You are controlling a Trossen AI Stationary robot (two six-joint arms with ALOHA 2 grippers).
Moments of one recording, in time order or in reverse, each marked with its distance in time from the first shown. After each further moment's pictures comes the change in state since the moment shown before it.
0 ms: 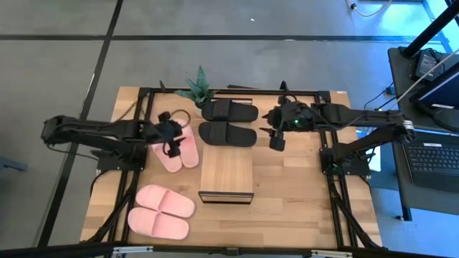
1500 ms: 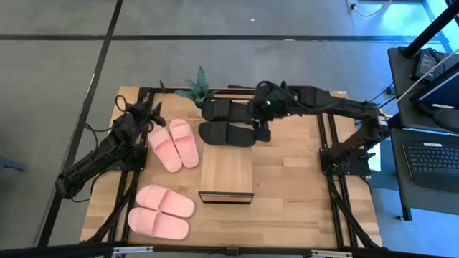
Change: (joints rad) left arm 0.669 -0.847 -0.508 0.465 -0.022 -0.037; right arm -0.111 0.327 0.429 -0.219 -0.199 -0.121
